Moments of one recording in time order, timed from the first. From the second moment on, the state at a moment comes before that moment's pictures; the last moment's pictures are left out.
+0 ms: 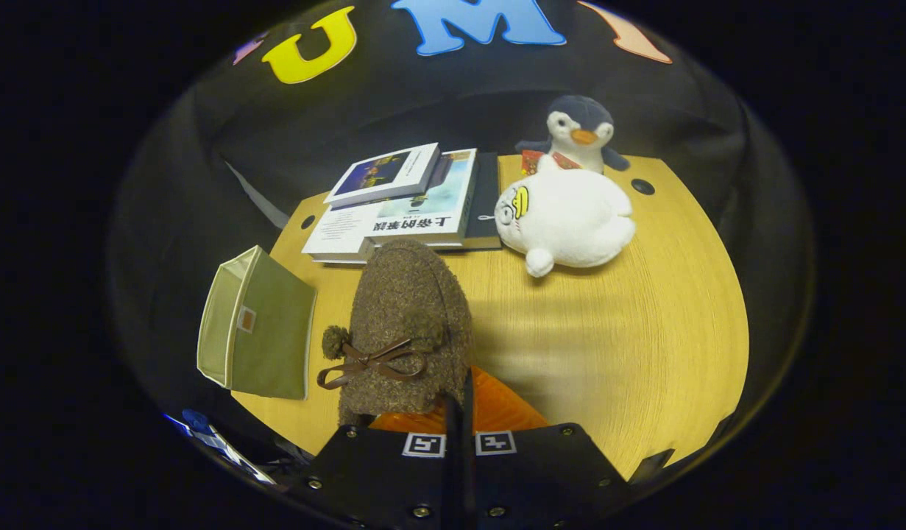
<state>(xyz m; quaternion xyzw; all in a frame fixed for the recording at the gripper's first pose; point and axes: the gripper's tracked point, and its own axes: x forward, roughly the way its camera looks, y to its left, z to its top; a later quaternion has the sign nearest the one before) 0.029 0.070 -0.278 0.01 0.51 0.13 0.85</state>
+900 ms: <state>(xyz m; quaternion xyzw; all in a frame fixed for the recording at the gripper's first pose) 0.059 0.251 -0.237 -0.04 0.49 0.27 0.83</state>
